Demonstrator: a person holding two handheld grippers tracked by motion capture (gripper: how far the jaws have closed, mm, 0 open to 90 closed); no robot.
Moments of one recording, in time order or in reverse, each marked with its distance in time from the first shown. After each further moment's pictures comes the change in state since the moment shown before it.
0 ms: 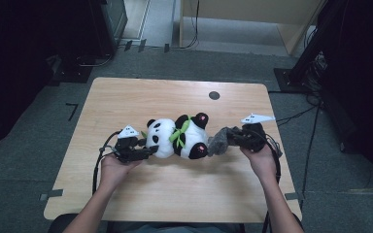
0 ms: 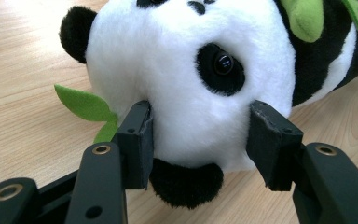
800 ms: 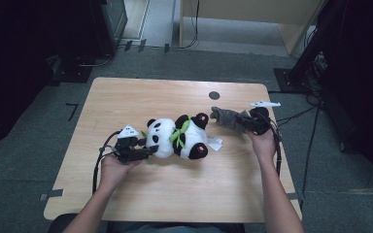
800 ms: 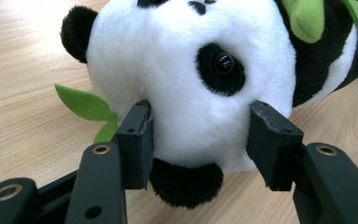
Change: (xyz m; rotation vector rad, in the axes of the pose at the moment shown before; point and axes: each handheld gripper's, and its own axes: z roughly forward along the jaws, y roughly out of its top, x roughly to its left) left arm 0.001 0.000 0.000 -0.003 0.000 0.007; right arm -0.073 0.008 0.043 -0.016 -0.134 0.162
